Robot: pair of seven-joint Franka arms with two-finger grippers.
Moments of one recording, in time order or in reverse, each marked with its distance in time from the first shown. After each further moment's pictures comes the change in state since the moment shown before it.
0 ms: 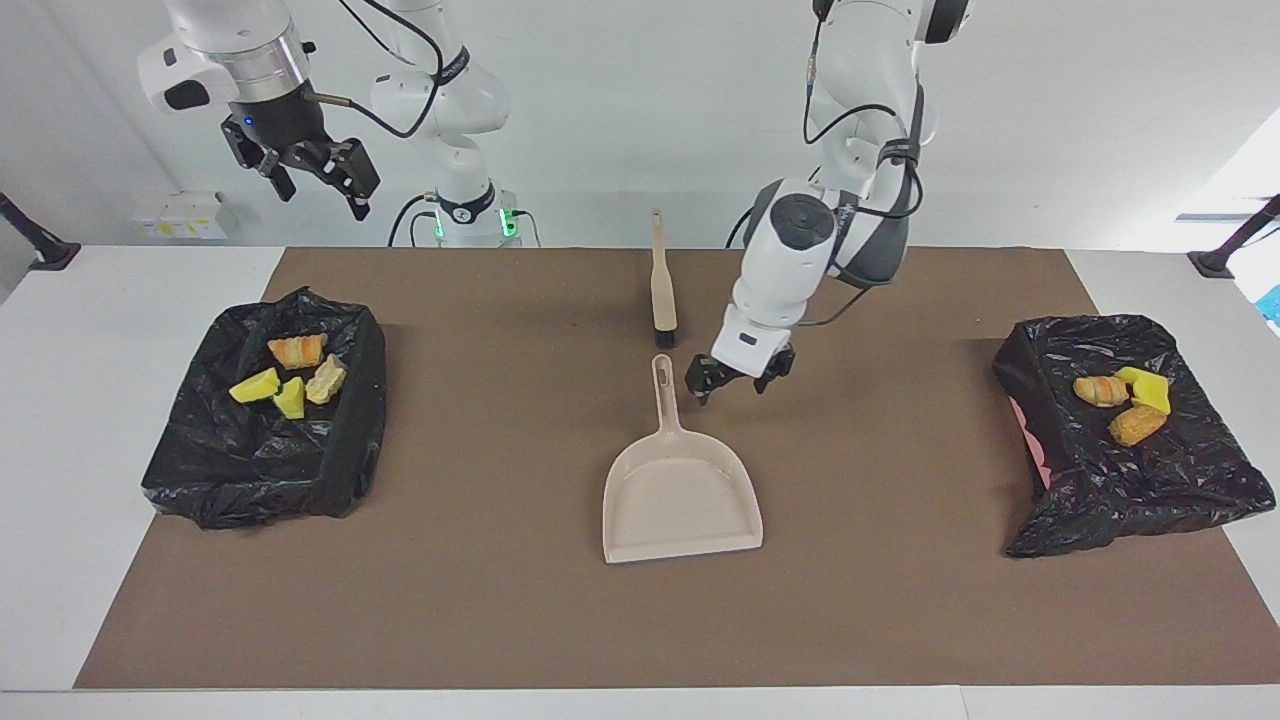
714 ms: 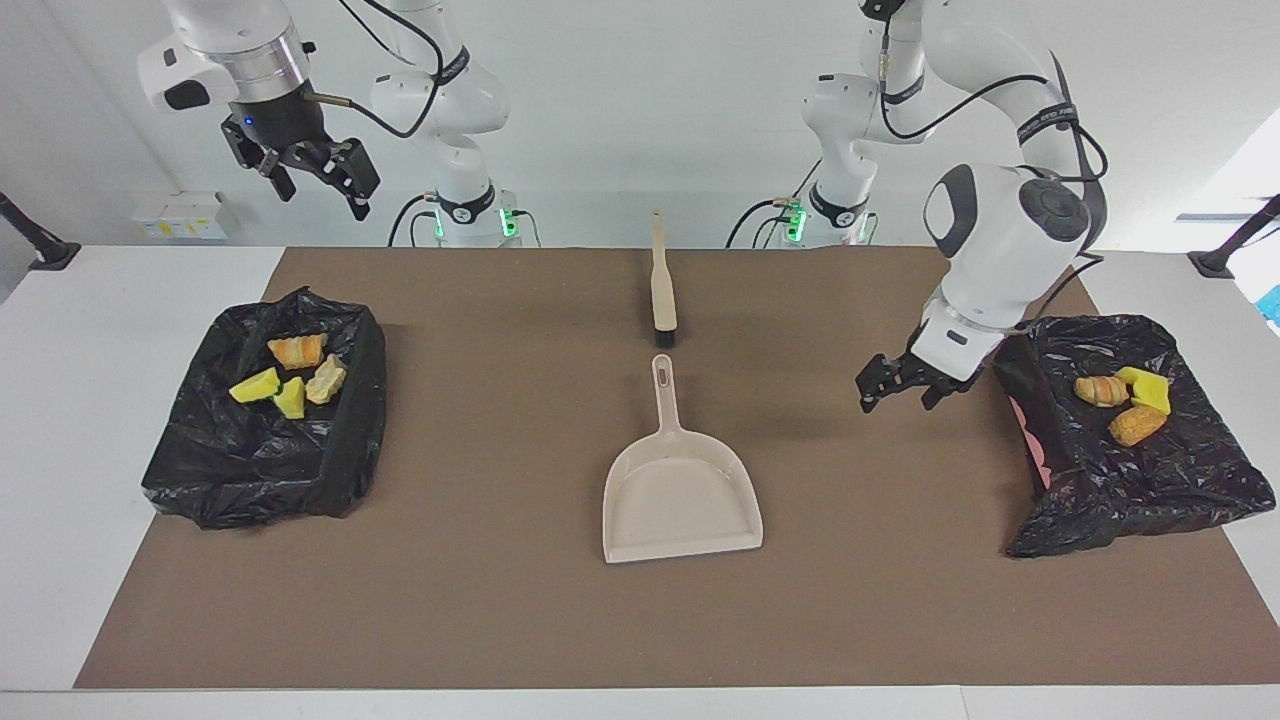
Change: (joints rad) left arm 0.312 -0.103 0.003 0.011 0.002 -0.116 0.562; right arm 0.000 0.000 0.000 0.000 0.000 0.000 0.000
